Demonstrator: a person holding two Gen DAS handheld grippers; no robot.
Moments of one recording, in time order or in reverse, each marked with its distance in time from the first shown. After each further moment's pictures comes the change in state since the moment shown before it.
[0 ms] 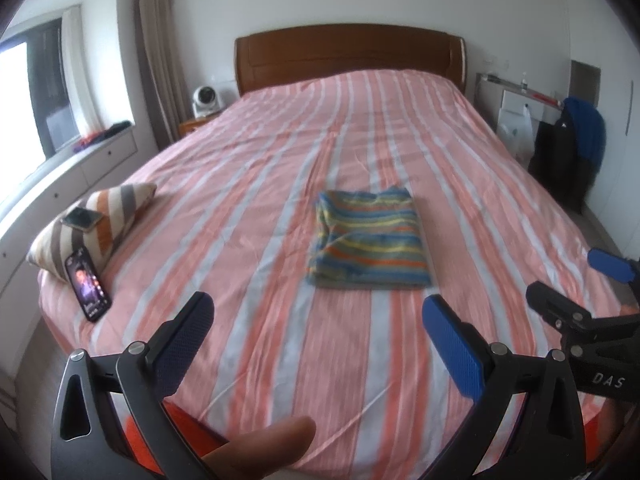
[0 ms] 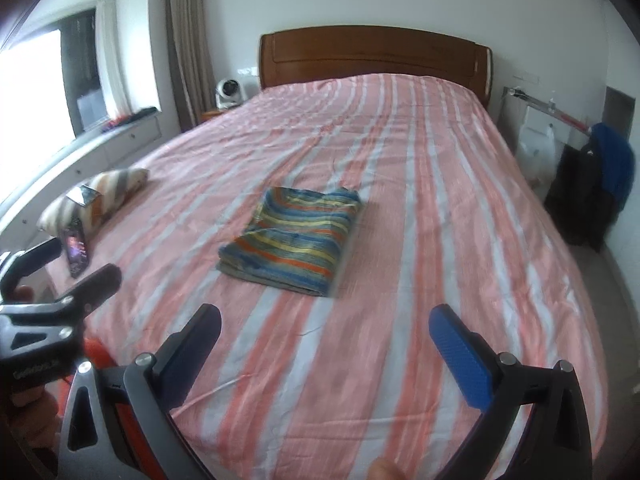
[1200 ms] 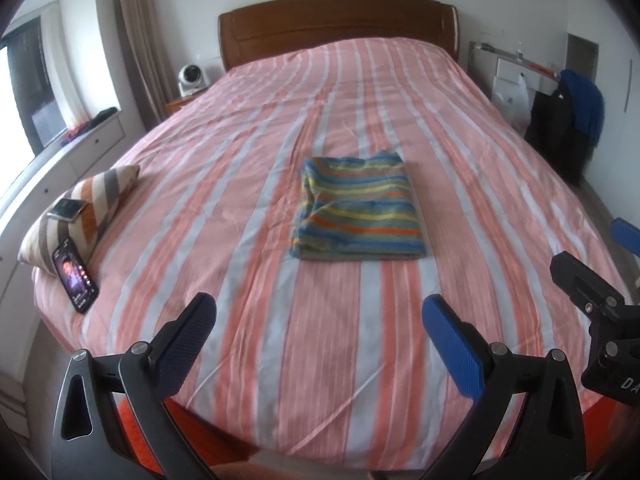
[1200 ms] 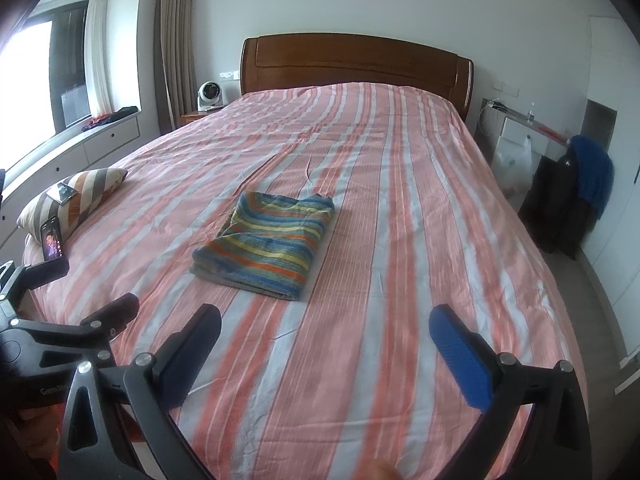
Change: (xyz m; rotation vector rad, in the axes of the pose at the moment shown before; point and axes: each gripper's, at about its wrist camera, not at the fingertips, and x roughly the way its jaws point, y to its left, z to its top) left arm 0.022 -0.019 -0.005 0.041 0.104 -0.008; right arm -0.007 -0.004 -0.006 0.006 -0.036 -0.055
